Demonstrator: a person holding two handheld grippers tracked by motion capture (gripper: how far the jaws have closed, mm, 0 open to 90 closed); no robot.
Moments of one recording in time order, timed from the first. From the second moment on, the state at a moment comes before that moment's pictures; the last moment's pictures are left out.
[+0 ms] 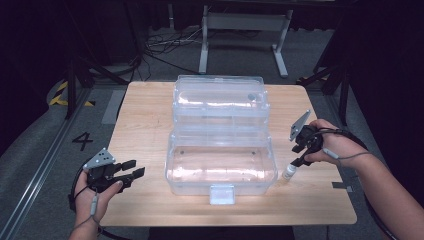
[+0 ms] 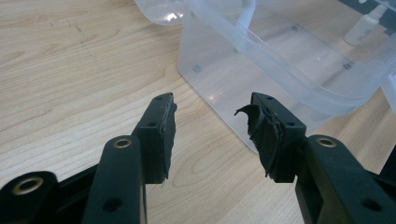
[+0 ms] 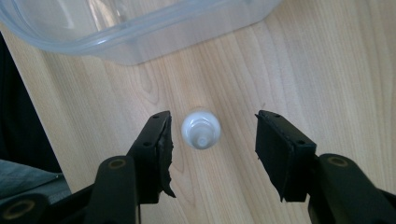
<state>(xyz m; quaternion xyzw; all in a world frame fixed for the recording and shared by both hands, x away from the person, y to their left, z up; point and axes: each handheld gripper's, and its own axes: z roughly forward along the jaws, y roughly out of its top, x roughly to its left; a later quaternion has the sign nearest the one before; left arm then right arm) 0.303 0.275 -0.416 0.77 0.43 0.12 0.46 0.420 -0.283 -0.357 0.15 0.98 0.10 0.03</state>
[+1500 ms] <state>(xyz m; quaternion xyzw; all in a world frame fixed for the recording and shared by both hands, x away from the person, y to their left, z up) 0.304 0.280 -0.418 0.77 0.44 0.12 0.45 0.419 -0.274 -0.384 0.13 0.99 0.04 0.01</state>
